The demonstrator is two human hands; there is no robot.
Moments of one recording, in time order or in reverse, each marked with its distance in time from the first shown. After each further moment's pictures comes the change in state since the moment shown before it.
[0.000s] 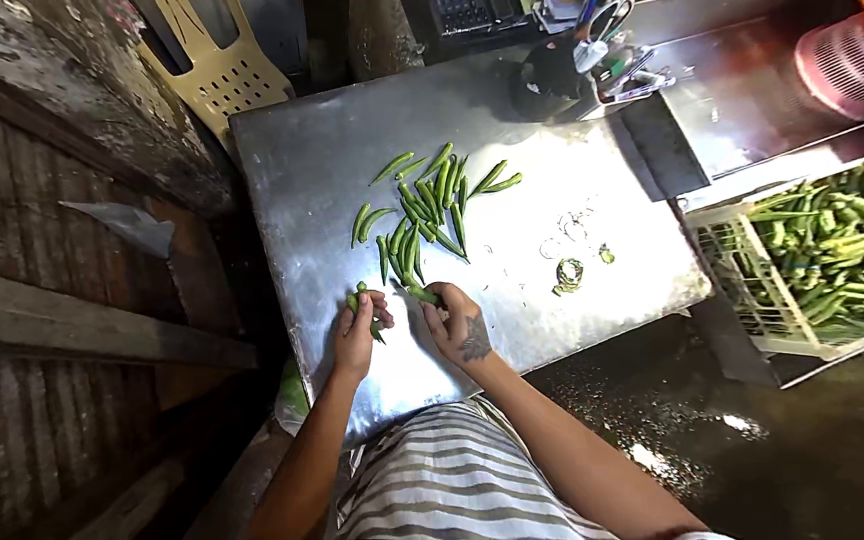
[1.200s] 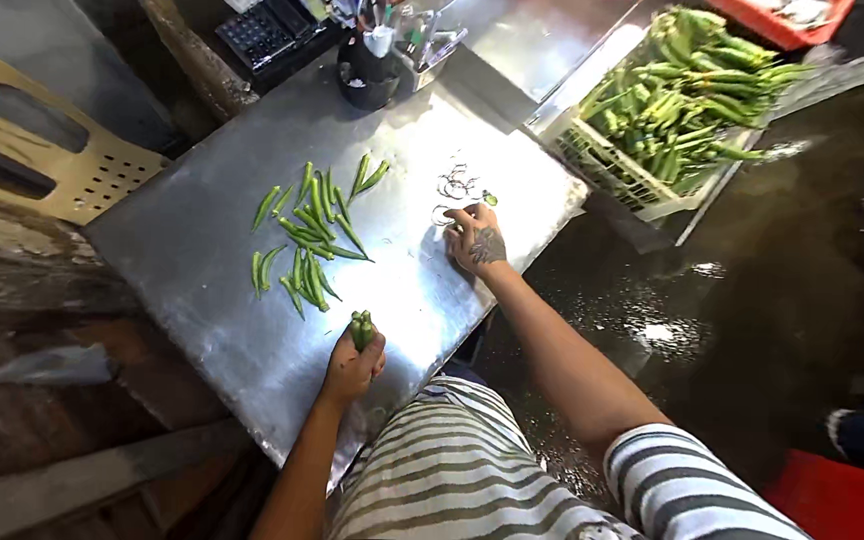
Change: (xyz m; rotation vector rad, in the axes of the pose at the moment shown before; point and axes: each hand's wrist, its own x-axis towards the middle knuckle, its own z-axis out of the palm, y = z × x) left_hand -0.008 -0.016 0.072 0.193 -0.569 -0.241; right_hand 0.015 0.165 -0.148 -0.444 0.149 0.467
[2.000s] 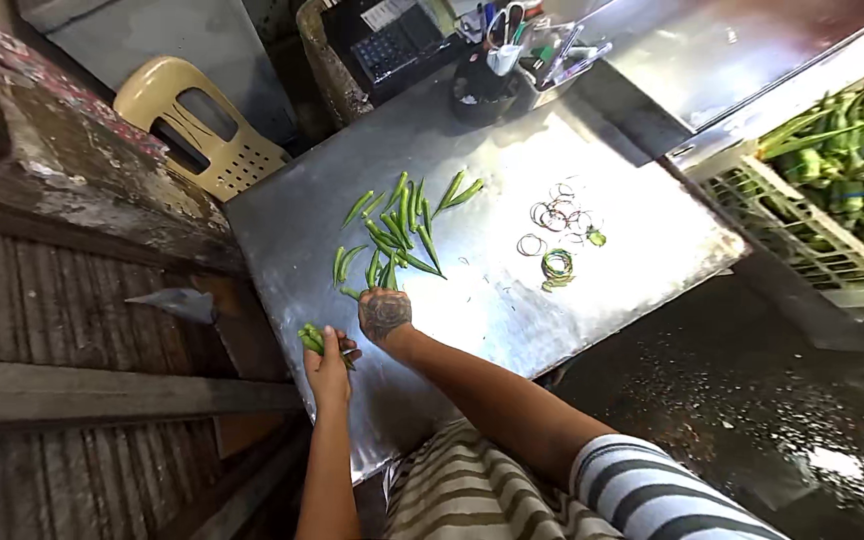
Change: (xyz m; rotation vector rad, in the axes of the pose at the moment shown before) left_hand -0.025 0.030 -0.051 0.025 1.044 0.208; right_hand -0.062 -0.273 0.069 -0.114 -0.632 -0.273
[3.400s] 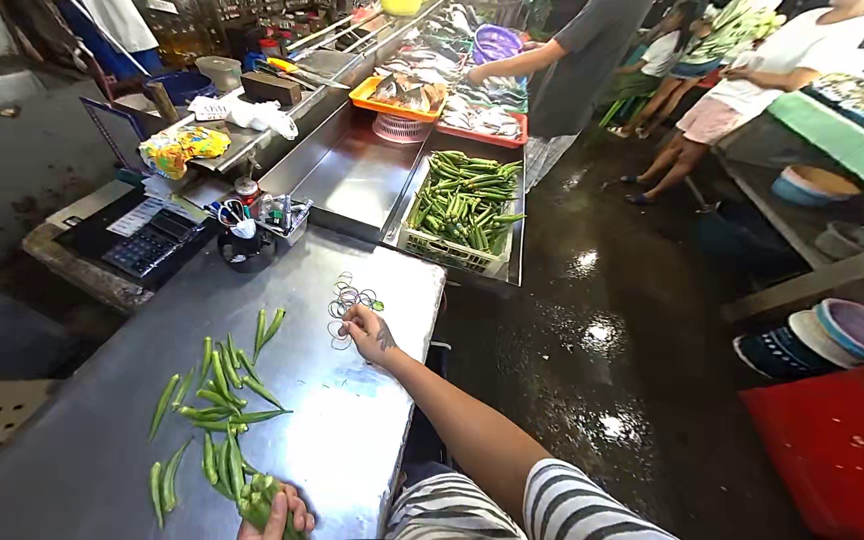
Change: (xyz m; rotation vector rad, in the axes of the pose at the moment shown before) left_hand -0.033 -0.016 0.061 -0.209 -0.962 -0.194; right_hand -0.056 0.283 -0.076 0.938 0.800 0.104
